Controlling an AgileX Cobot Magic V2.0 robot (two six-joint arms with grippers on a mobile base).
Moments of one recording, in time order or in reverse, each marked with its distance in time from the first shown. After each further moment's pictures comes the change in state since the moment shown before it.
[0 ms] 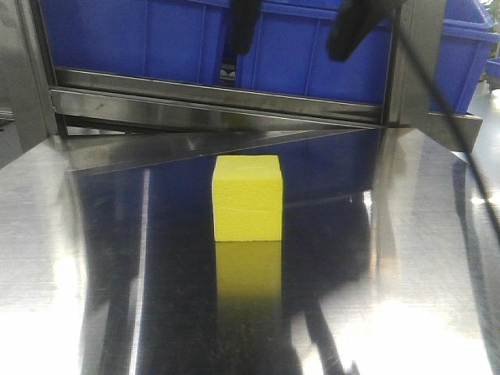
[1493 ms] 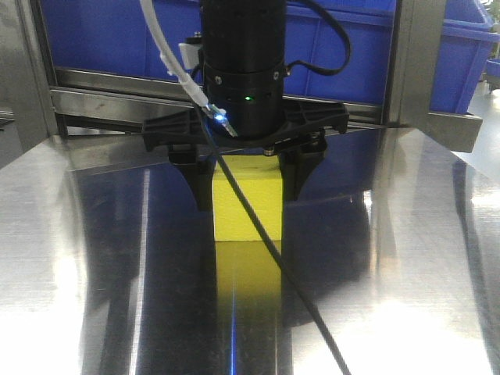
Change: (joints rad) left arm 0.000 0.000 0.000 0.000 0.000 0.000; right arm 0.058 0.337 -0.037 -0.067 -0.040 0.146
